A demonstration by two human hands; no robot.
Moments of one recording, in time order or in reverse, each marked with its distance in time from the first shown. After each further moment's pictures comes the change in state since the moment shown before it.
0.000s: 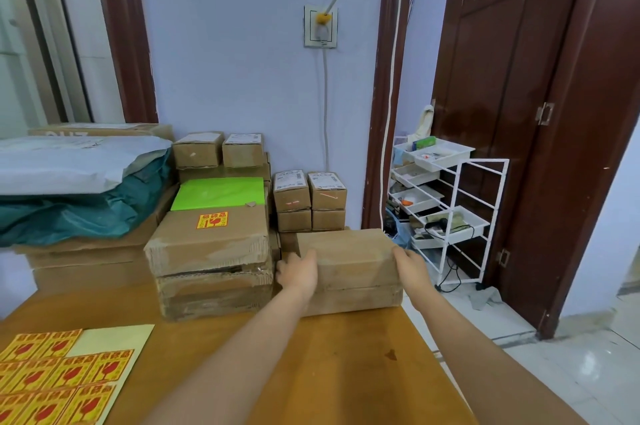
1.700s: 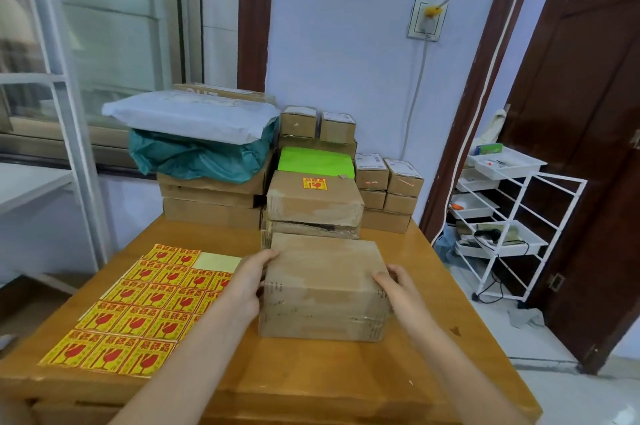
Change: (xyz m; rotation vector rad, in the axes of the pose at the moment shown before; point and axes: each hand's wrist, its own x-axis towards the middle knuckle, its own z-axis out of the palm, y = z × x) left_hand -0.069 -0.106 -0.199 -0.735 -0.021 -0.224; right_hand -0.170 -0.013 0.096 -0.054 -0.387 -0.093
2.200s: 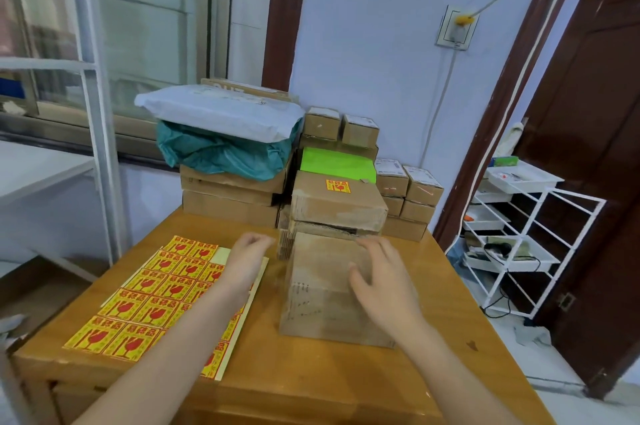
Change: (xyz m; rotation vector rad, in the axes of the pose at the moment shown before) left_hand 0.010 0.023 -0.034 0.301 0.116 0.336; right_hand -0.019 -0.050 0.049 -0.696 0.049 -0.610
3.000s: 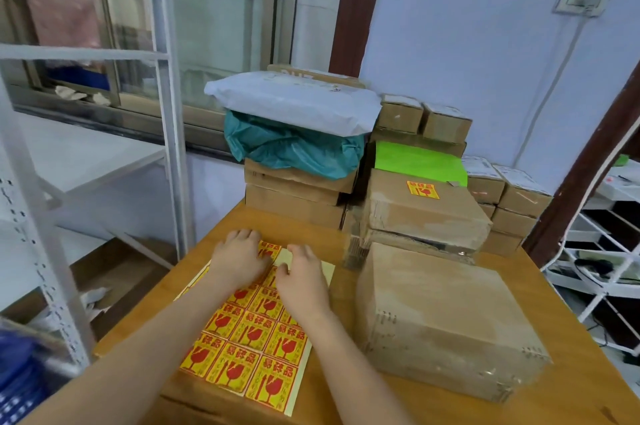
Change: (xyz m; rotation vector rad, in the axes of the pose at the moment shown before) left_hand 0.094 -0.040 -0.114 1.353 0.099 0.228; right_hand 0.075 -0.102 0.201 0.219 -0.285 0.097
